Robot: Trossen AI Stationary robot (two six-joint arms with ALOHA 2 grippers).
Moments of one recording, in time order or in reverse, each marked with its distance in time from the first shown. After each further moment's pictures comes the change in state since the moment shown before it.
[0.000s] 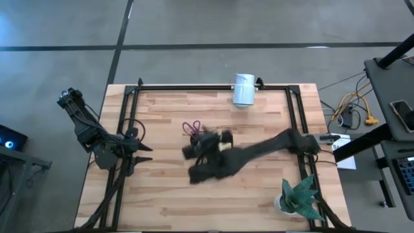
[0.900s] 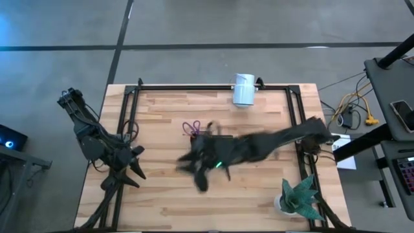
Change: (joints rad) left arm 0.000 -0.019 0.005 0.477 0.493 0.141; right arm 0.002 -0.331 -0.194 0.709 -1.101 -0.624
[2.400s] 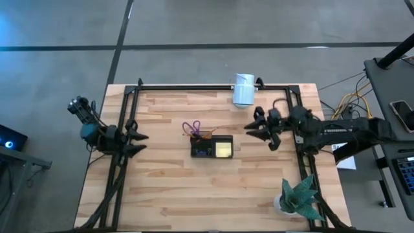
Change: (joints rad) left arm 0.046 -0.410 -0.497 0.758 -0.553 0.613; right arm -0.509 -1.025 -1.659 1.026 -0.604 -0.175
